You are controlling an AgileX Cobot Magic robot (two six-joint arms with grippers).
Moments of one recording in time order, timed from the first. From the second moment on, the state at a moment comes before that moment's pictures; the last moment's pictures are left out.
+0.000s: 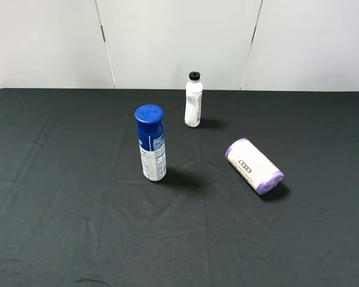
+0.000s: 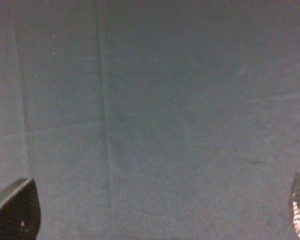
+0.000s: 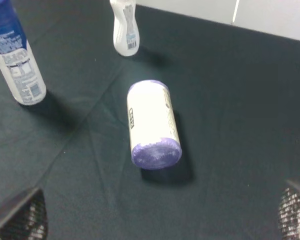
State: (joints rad) left arm -0.08 -0.01 -0.49 0.01 1.06 0.05; right arm 0.37 -0.01 -0.50 0.06 1.03 -0.04
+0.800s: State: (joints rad) left arm -0.08 -0.01 -0.49 0.01 1.06 0.05; right arm 0.20 -0.01 -0.50 0.06 1.02 -0.04
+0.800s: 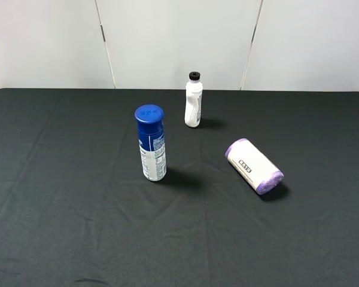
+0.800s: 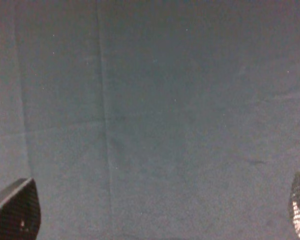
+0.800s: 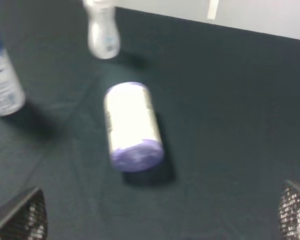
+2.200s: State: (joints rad) left arm -0.08 -0.01 -0.49 0.01 1.06 0.05; right arm -0.06 -0.01 -0.50 0.06 1.01 -0.04
